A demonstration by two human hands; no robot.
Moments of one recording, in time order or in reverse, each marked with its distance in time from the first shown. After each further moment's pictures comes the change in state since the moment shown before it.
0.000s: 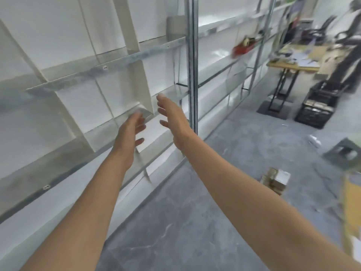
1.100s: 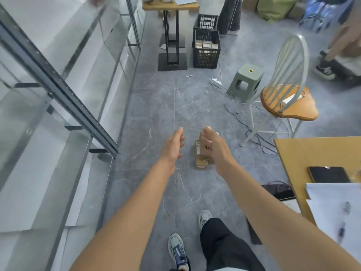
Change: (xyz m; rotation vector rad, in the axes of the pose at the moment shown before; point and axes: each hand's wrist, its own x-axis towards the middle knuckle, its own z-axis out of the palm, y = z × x) left_hand 0.213 -0.174 0.442 0.241 -0.863 -0.471; right_hand 0.093 0.157 -0.398 0.091 0.965 0.463
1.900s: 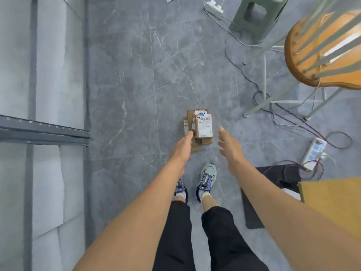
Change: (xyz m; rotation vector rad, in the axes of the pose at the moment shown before) left_hand 0.355 -0.058 0.195 0.175 -0.077 -0.483; right_hand 0.369 0.076 -0.160 -0.015 0.141 0.431
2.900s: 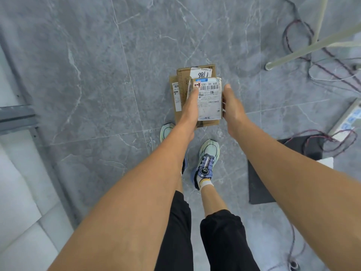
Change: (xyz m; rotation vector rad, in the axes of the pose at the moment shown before) left_hand 0.308 -0.029 0.048 -0.146 -0.061 -0.133; right_hand 0.303 0.066 0.040 -0.027 0.052 0.201
